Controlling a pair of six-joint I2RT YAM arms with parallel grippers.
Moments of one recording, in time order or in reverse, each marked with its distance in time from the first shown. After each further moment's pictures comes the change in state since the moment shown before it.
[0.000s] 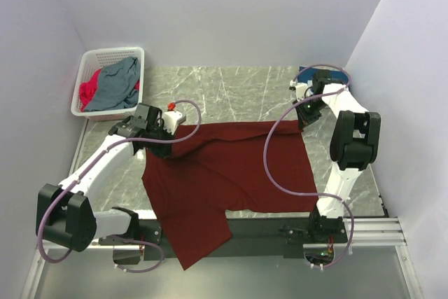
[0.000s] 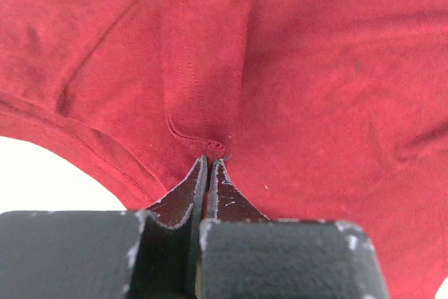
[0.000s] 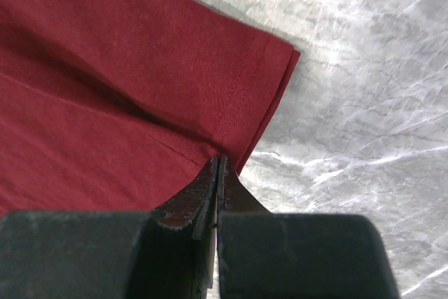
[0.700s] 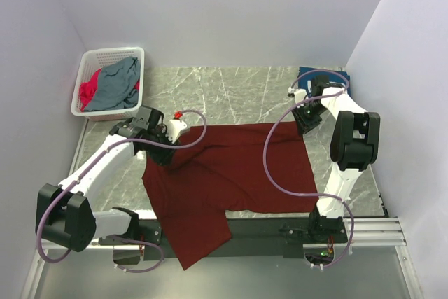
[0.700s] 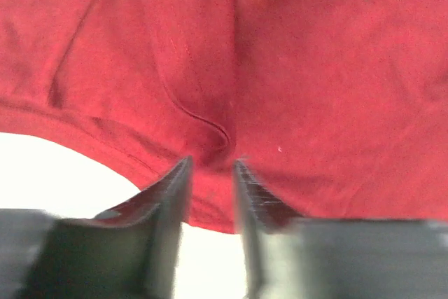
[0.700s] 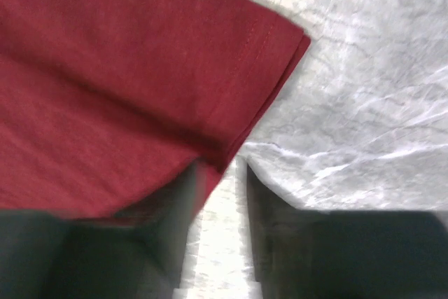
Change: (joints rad) left arm -0.022 0.001 0.009 -0.110 -0.007 0.191; right arm 0.000 -0.008 -0.074 0.022 0.041 -0.056
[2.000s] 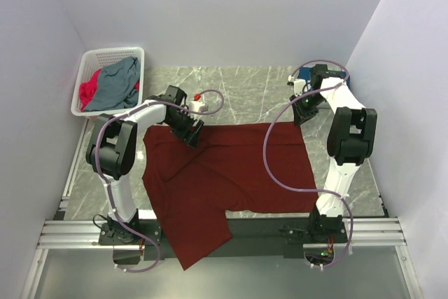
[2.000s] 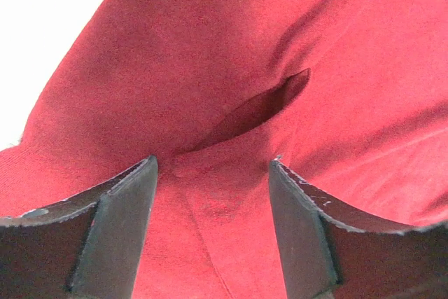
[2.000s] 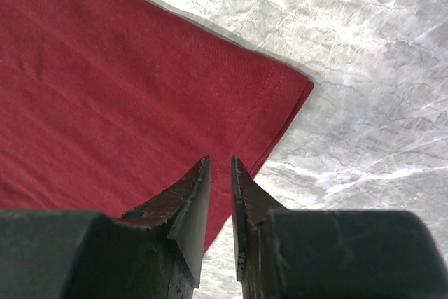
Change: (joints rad) left arm -0.003 0.665 0.377 0.161 0.186 -0.099; right arm 0.016 0.082 0.209 -0.126 -0.087 0.091
